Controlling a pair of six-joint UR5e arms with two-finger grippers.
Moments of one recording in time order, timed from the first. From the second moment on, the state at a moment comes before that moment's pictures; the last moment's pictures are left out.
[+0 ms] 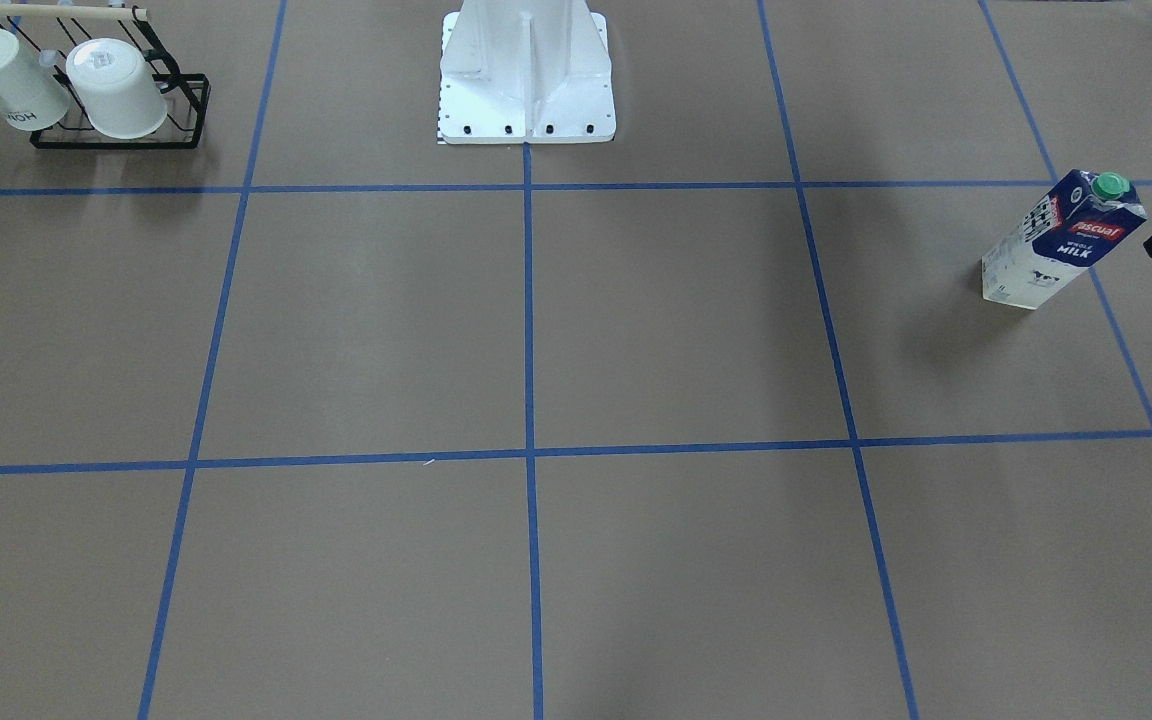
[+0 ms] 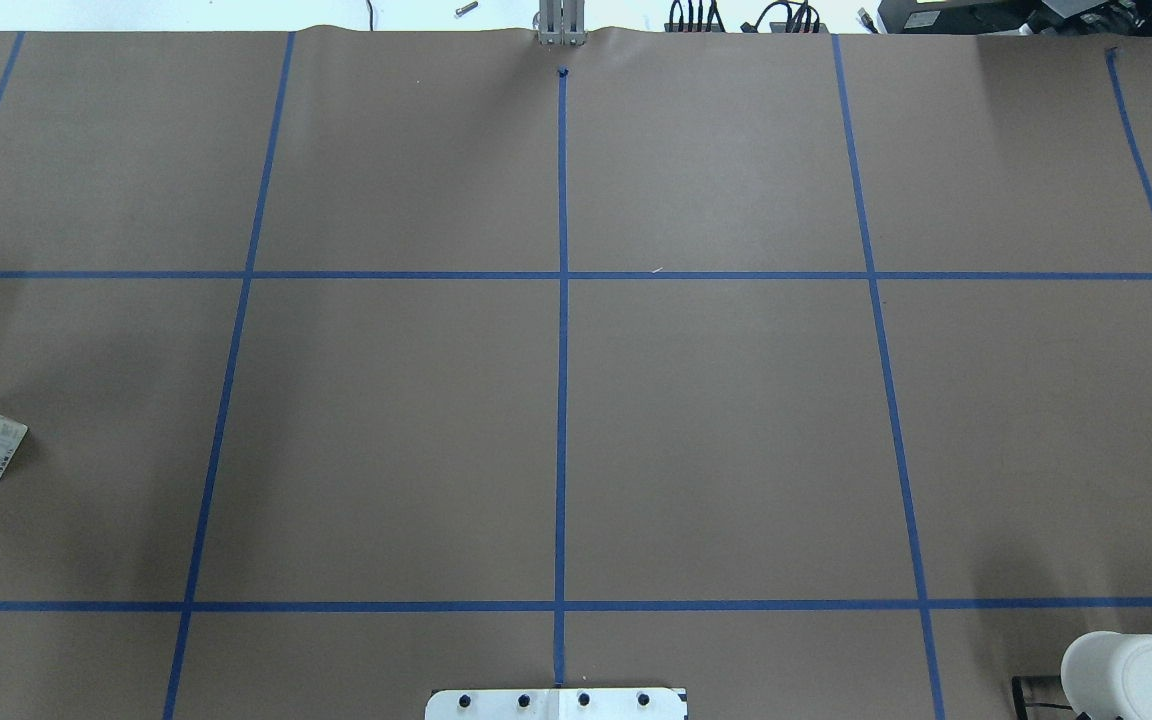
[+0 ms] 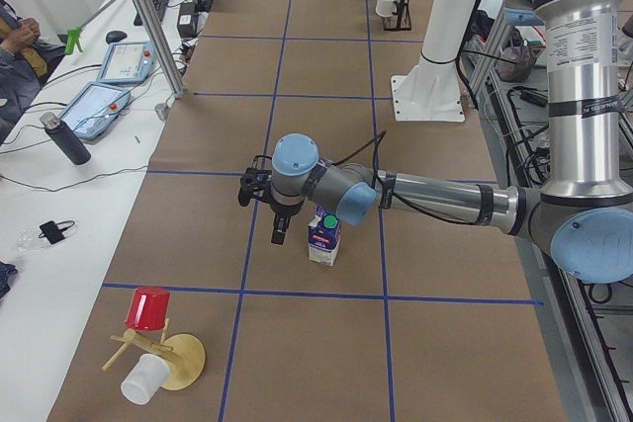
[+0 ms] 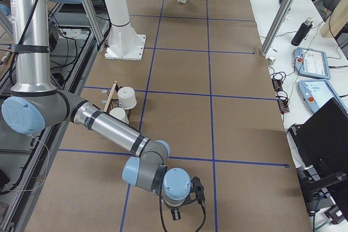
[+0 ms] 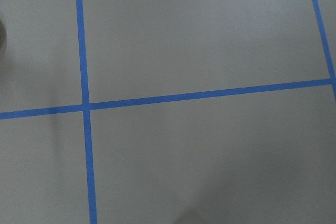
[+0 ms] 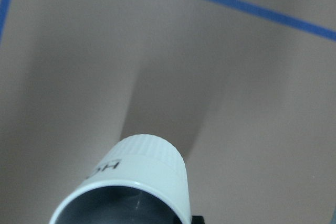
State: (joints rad) left arm -1.39 -1.44 -1.82 -1.95 -2.38 -0.36; right arm 1.76 -1.59 1.26 -1.41 2.28 -0.52
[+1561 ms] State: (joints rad) left arm -1.40 -1.44 -1.83 -1.95 -2.38 -0.36; right arm 0.82 -0.81 1.50 -1.63 2.18 0.67
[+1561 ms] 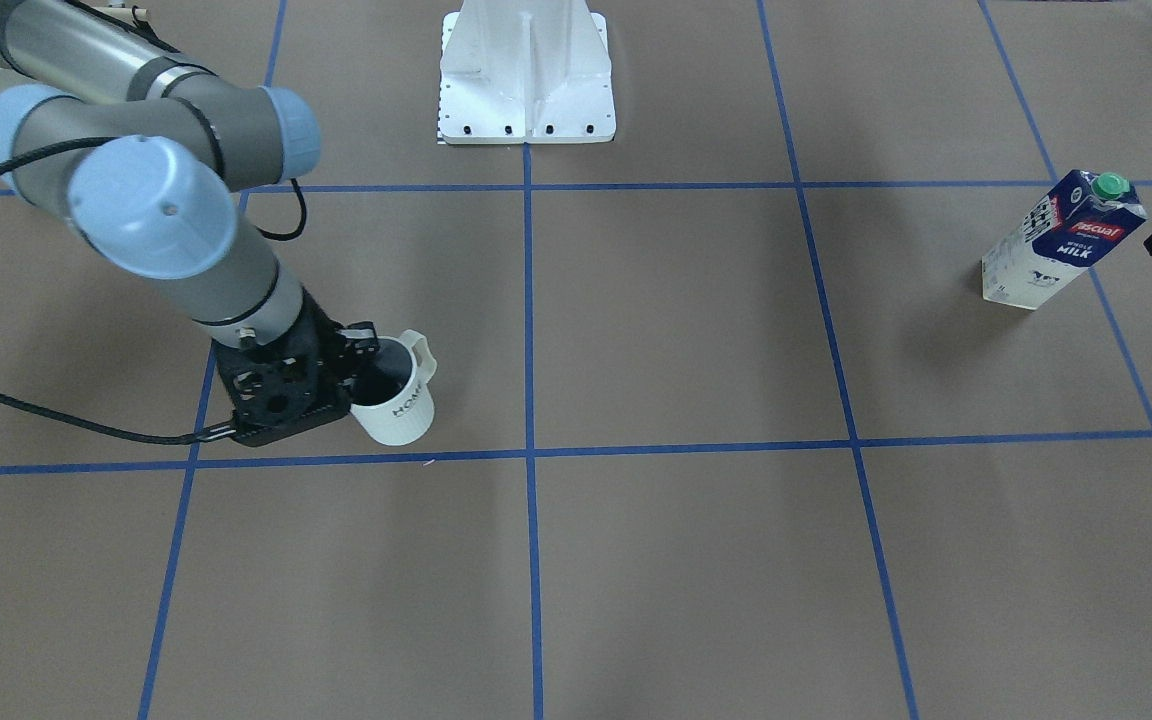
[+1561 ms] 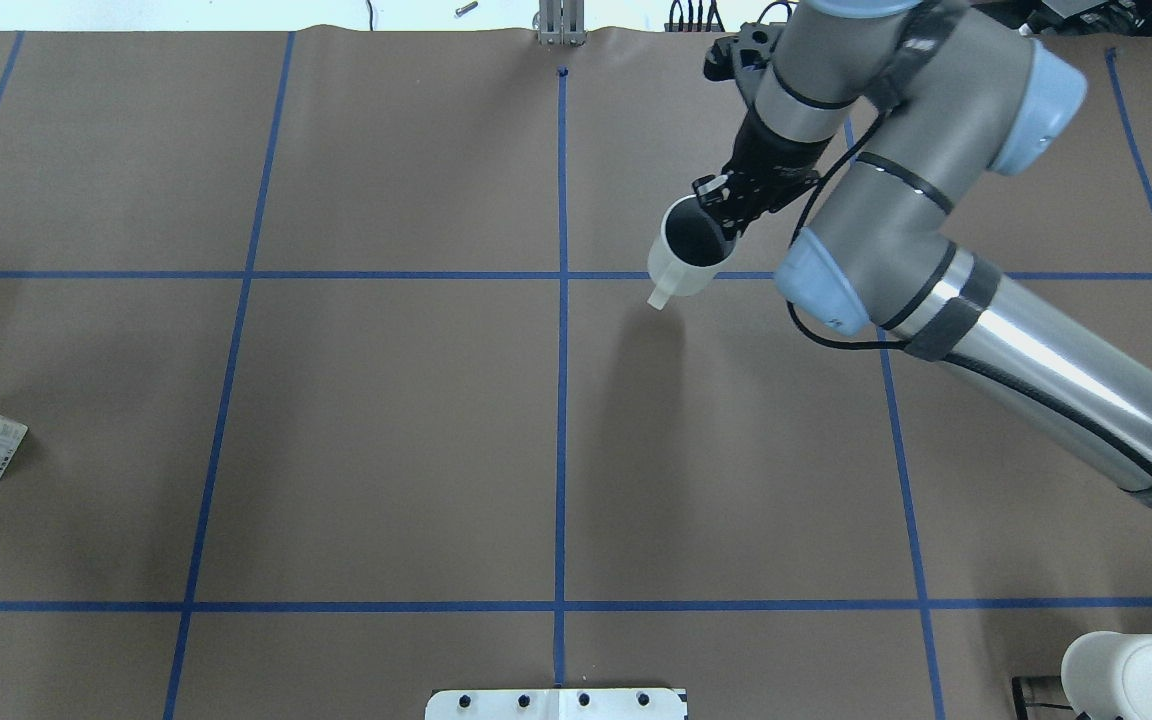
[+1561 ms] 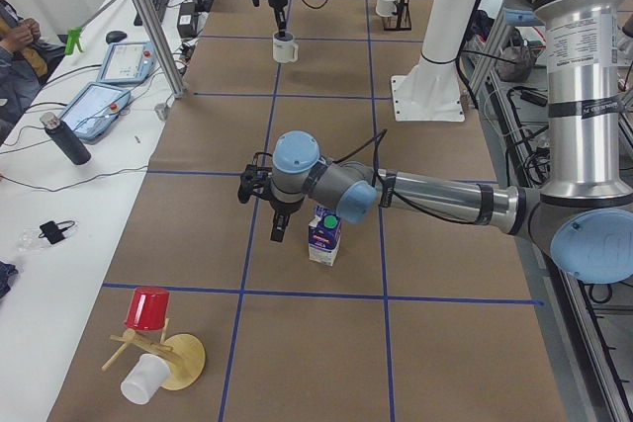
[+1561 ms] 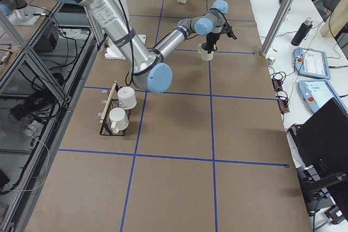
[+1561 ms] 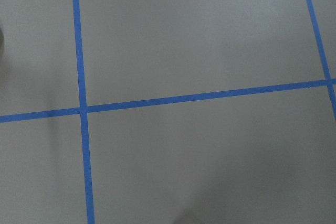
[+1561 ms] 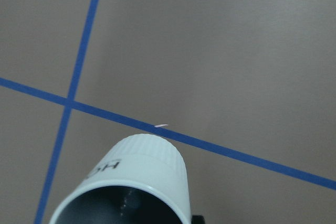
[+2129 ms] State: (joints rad) left arm -1.40 -1.42 -1.83 -1.97 -2.38 -0.36; right arm 0.73 -0.64 1.30 -1.58 2.15 0.76
